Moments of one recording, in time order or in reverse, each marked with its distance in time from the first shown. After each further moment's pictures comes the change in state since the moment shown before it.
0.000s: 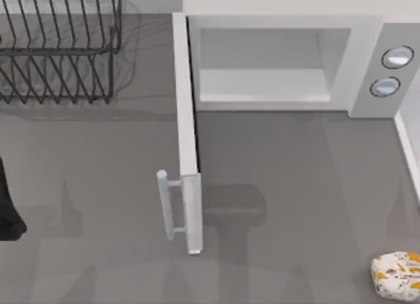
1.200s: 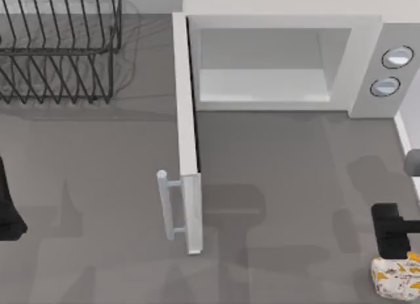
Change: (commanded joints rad) left arm 0.000 0.000 0.000 0.000 0.000 0.000; right arm 0.356 1.230 0.711 -0.836 0.001 0.324
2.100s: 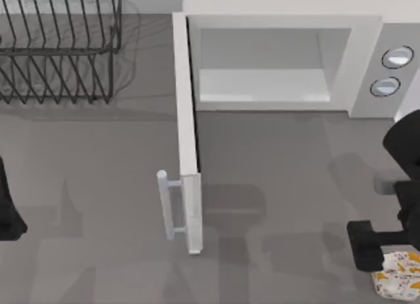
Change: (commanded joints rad) left arm 0.000 0.000 0.000 0.000 0.000 0.000; right arm 0.056 0.257 0.052 -0.017 0.000 0.052
